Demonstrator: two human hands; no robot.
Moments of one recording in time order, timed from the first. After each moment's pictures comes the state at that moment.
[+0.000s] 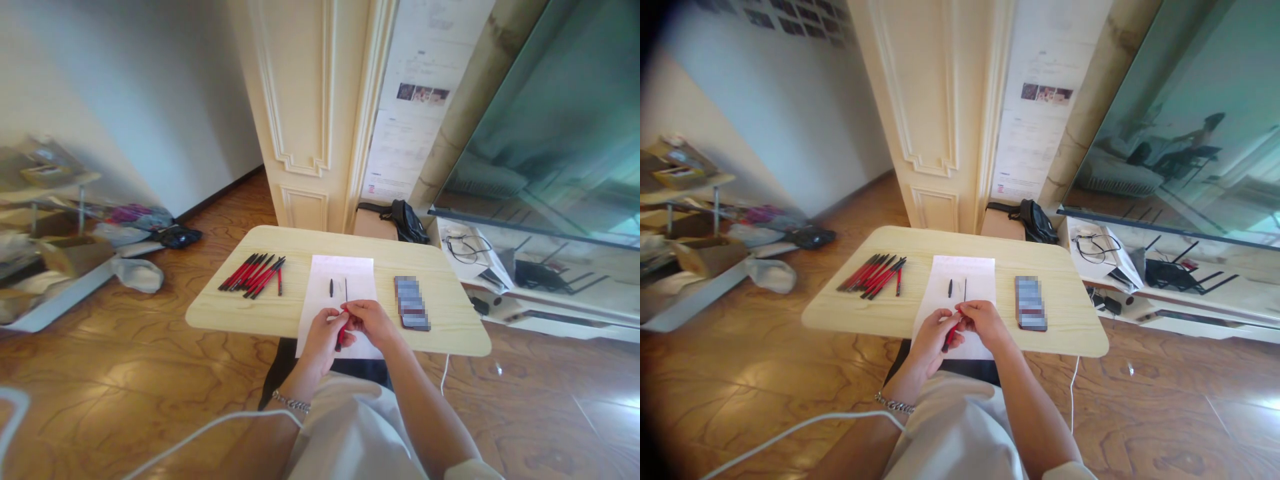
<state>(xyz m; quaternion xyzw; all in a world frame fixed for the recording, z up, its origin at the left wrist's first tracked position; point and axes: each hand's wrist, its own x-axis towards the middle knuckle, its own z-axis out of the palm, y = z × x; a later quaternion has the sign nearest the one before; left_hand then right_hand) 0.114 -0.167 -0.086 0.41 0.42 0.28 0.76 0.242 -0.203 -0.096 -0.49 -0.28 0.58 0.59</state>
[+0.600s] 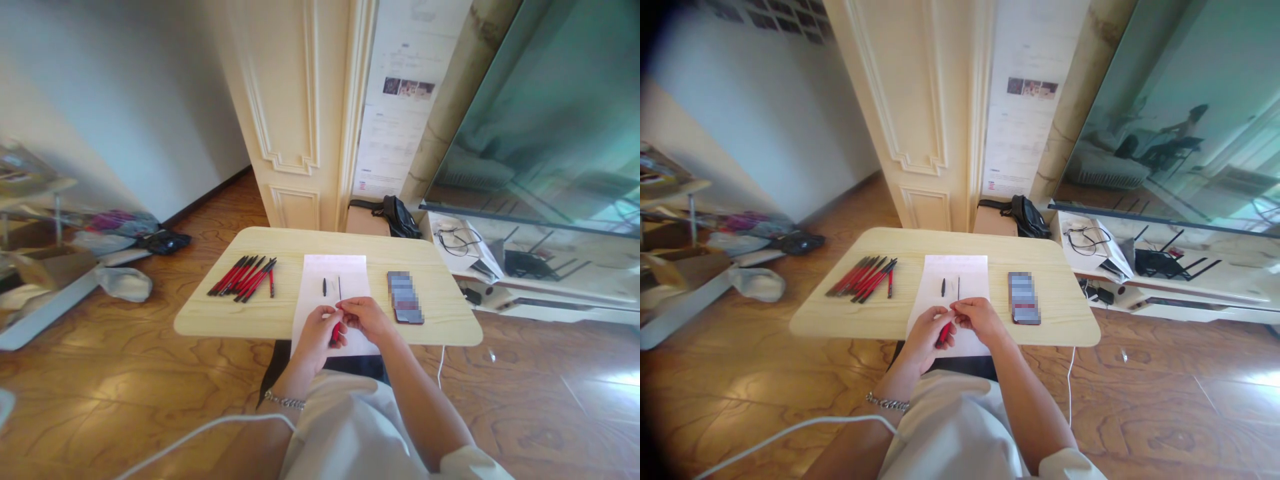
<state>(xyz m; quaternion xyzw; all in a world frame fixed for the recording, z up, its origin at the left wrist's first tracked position) 0.113 -0.164 -0.073 0.46 0.41 0.23 0.76 0.248 -0.204 -0.097 -0.50 -0.26 0.59 0.58</state>
